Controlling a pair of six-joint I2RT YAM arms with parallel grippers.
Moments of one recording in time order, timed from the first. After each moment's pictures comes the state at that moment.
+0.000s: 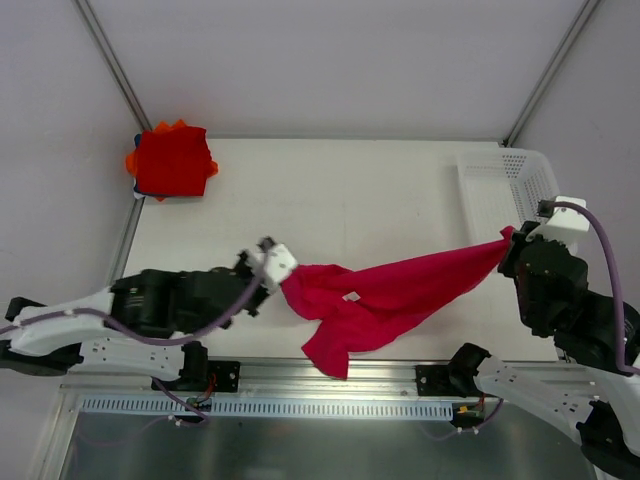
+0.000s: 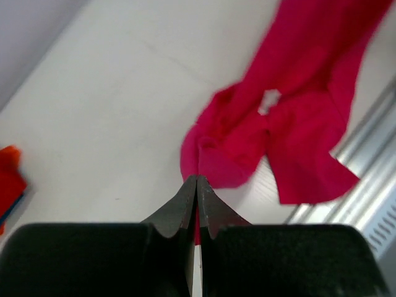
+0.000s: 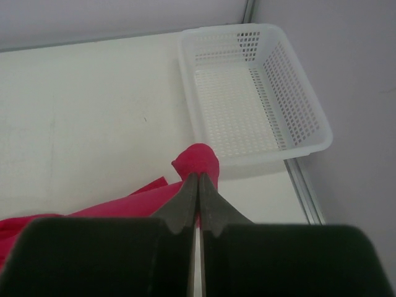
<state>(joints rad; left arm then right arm) -1.49 0.82 1.22 -0.92 -0.70 -0.07 0.83 0.66 1.34 -1.14 1.00 0.34</state>
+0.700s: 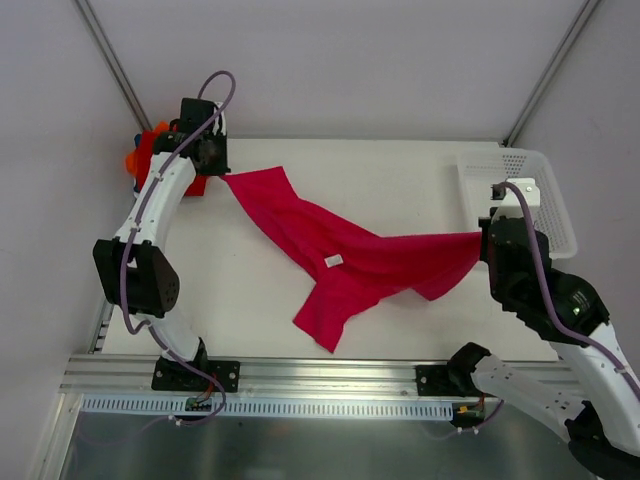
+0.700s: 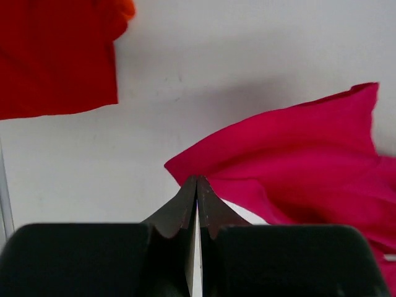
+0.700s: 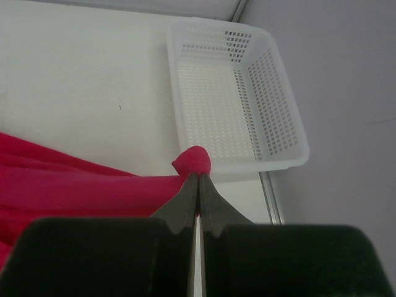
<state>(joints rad) -0.16 1.72 1.70 -0.83 -0.03 -0.07 0.74 0.74 1.28 -1.00 0.92 0.10</state>
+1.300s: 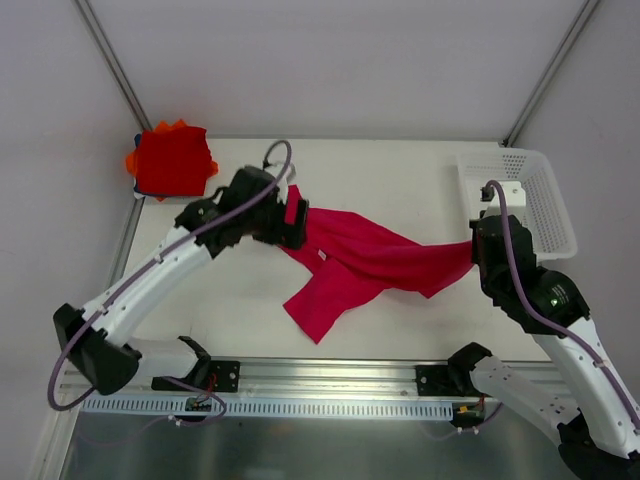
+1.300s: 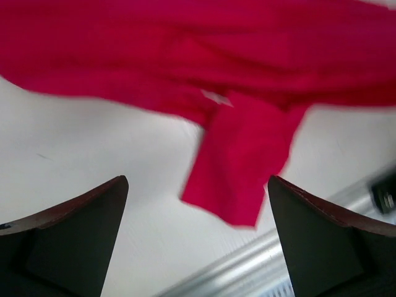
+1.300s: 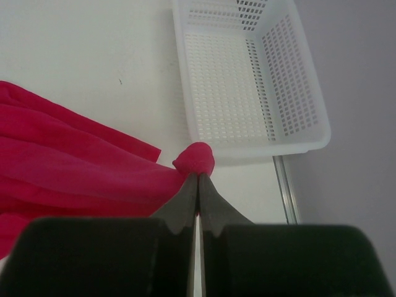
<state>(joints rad) -0.53 1.36 1.40 -0.85 -0.02 -0.26 0.59 0.76 1.16 -0.96 0.78 0.12</state>
